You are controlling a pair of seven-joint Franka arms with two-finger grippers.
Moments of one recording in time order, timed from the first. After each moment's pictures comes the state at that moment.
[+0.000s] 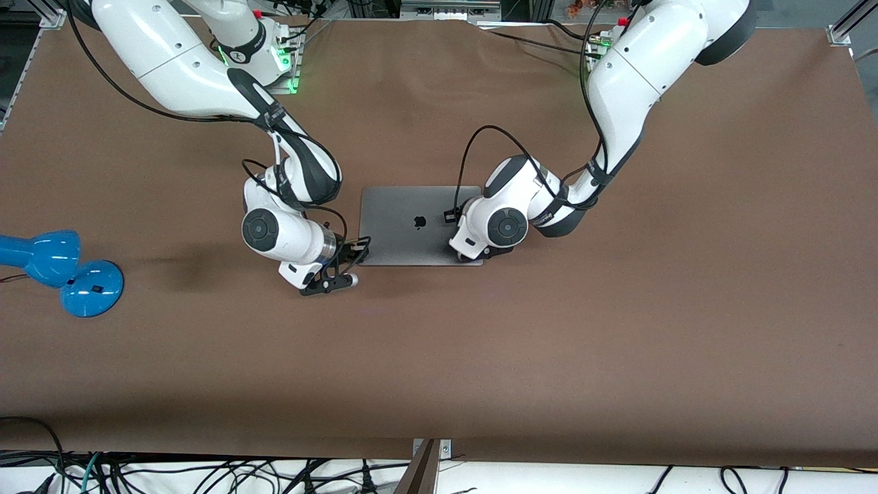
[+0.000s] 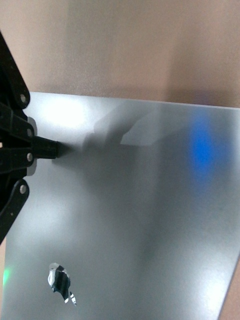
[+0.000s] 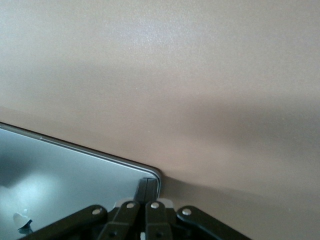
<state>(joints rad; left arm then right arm) -0.26 0.86 -0.49 -1.55 -0.11 2.06 -0.85 0.08 0.73 0.39 -1.75 0.06 2.41 0.17</state>
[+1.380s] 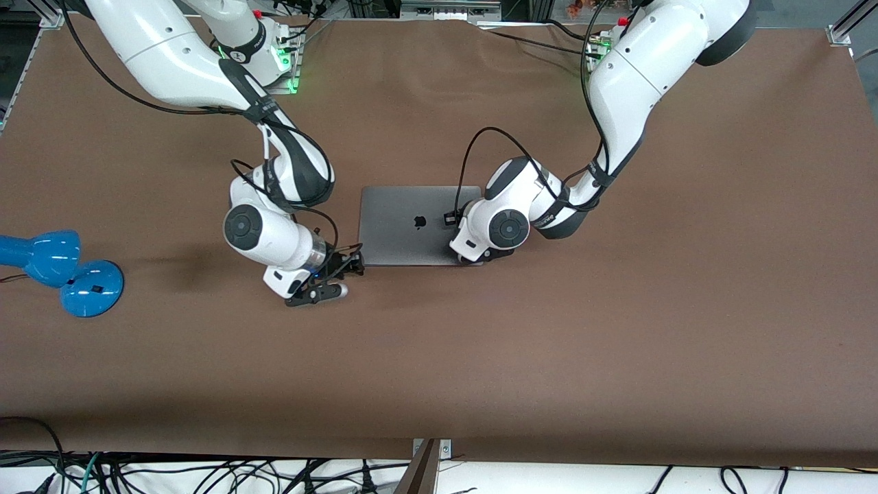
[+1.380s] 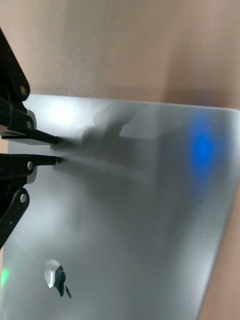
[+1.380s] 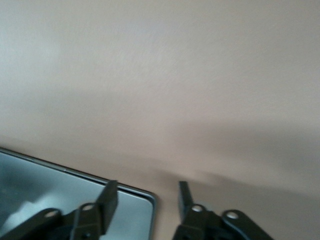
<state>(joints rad) -0.26 0.86 -0.48 -1.53 -0.09 2.06 -0.82 0.11 0.65 0.33 -1.69 0.06 2.38 0.17</state>
